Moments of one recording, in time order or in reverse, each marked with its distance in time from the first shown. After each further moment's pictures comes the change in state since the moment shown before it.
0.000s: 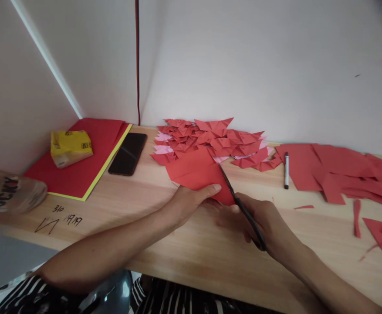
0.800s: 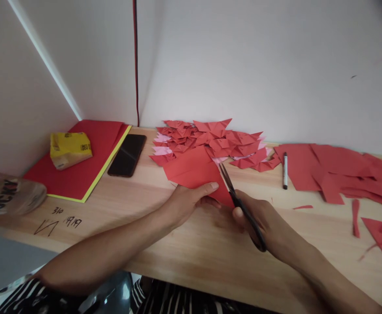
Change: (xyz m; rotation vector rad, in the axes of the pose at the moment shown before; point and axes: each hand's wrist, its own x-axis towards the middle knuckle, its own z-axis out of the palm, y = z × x) left_hand -0.001 0.008 0.003 -0.128 -0.031 0.022; right_hand 0.001 -0.014 -0.011 -0.214 -0.066 -0.065
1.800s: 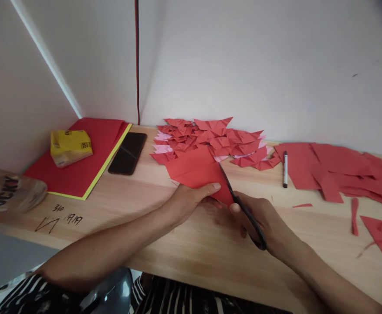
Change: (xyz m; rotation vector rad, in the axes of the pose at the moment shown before) left_hand -0.001 -0.004 0.000 0.104 0.016 -0.029; right_hand 0.001 -0.002 0.008 0.104 0.050 0.000
